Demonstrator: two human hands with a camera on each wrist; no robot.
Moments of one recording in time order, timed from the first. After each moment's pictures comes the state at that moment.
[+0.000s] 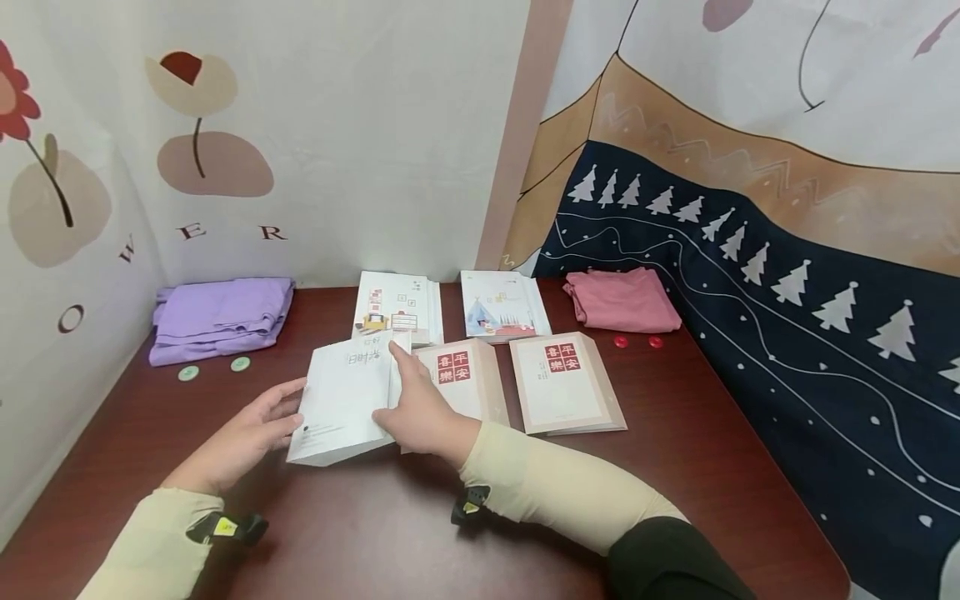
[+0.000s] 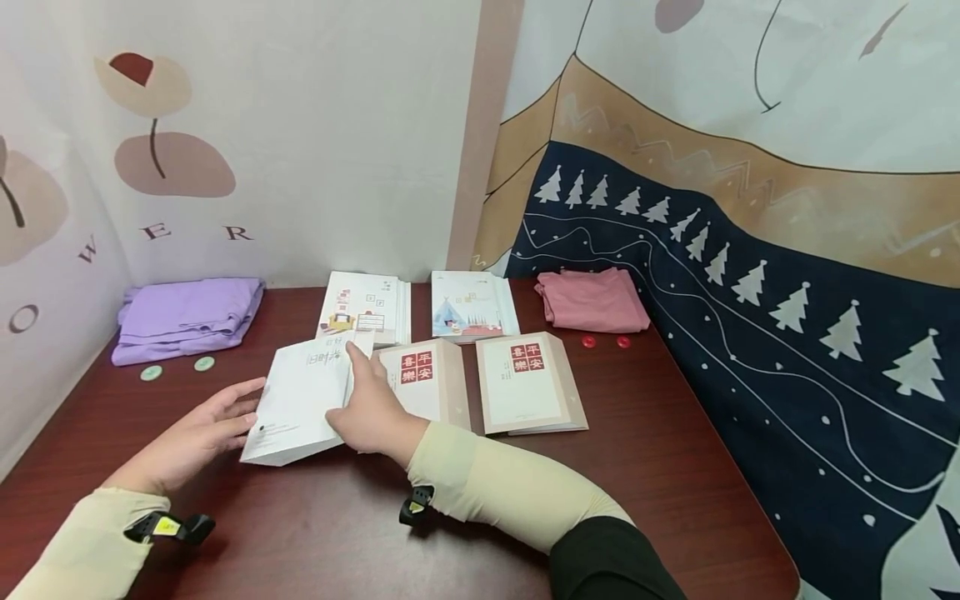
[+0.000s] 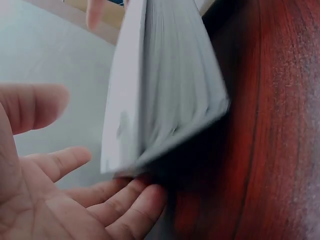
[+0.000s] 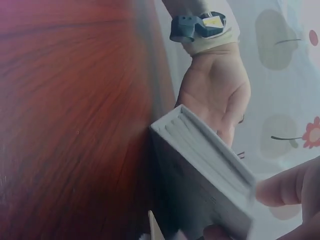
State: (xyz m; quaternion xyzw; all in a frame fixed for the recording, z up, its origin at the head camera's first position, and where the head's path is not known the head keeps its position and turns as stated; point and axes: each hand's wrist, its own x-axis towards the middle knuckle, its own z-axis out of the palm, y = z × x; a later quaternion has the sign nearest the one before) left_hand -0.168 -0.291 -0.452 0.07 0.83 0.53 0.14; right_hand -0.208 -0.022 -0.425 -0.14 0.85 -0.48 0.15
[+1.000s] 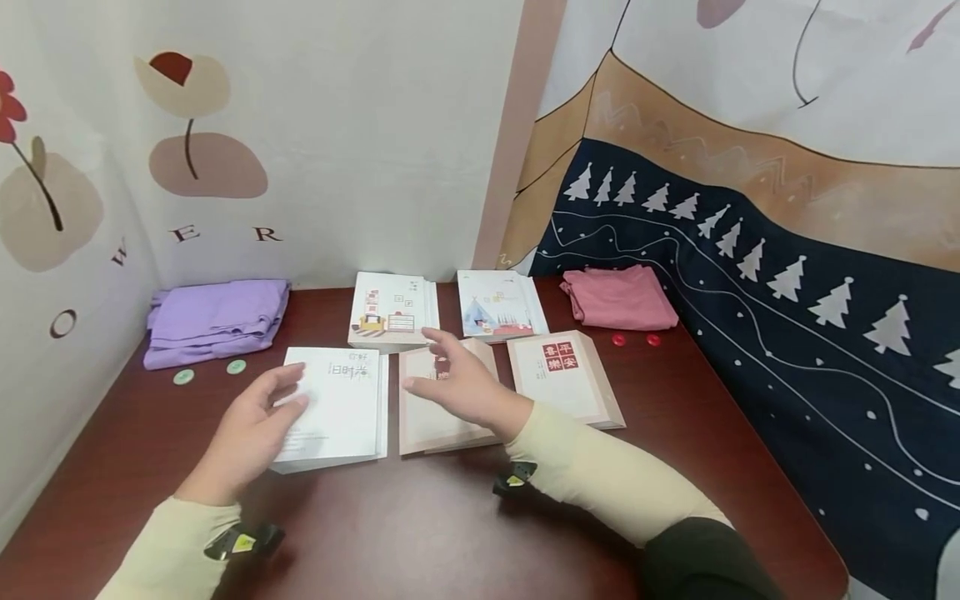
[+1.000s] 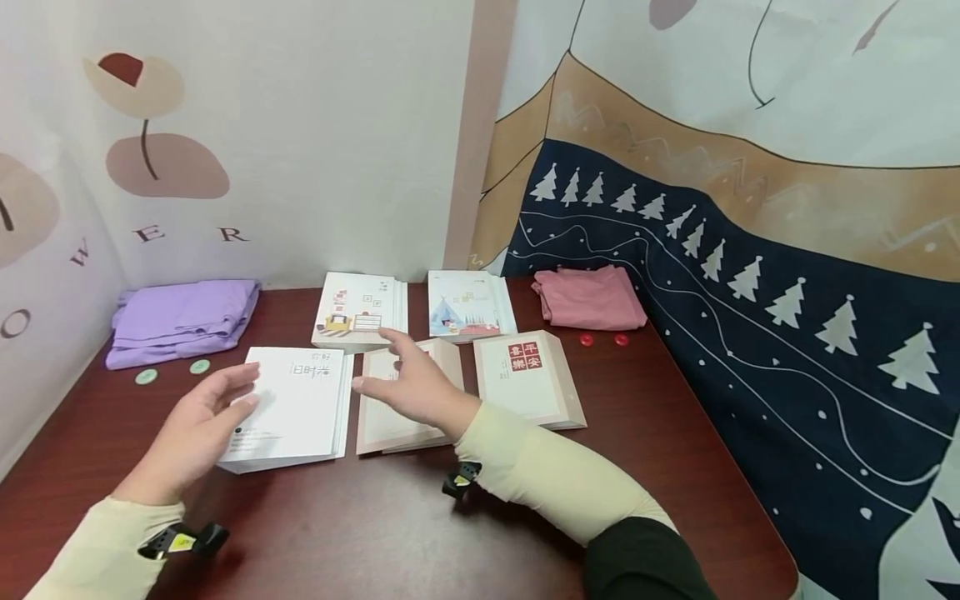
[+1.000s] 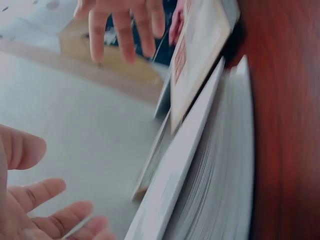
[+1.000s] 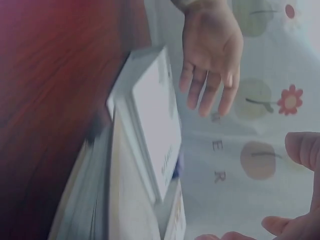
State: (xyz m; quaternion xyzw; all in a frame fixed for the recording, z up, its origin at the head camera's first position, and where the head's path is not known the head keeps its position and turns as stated) left_hand -0.157 -0.250 -0.422 0.04 0.88 0.46 -0.05; right_hand -0.226 0.045 -0.406 -0.16 0.82 -0.54 0.15
